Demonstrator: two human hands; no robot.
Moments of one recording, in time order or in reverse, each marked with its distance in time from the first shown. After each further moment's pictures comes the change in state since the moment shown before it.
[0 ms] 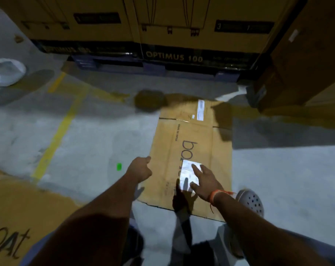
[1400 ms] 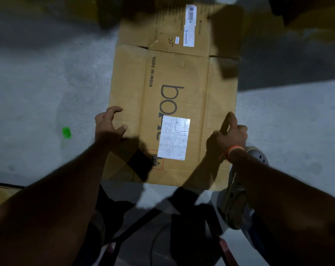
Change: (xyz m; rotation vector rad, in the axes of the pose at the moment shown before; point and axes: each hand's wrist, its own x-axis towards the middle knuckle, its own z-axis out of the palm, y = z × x) left_hand 0.166 -0.052 0.116 -0.342 0.259 -0.037; right_hand 0.123 0.162 0.054 0.425 0.335 0.577
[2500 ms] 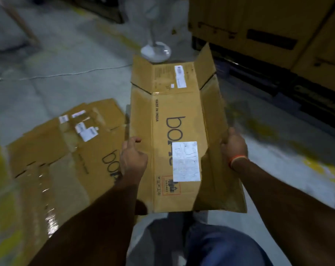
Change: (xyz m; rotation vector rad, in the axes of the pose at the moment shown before) left_hand -0.295 -0.185 -0.378 -0.250 0.890 -0.432; right_hand -0.413 -0.418 0.085 -0.236 -0.139 -1.031
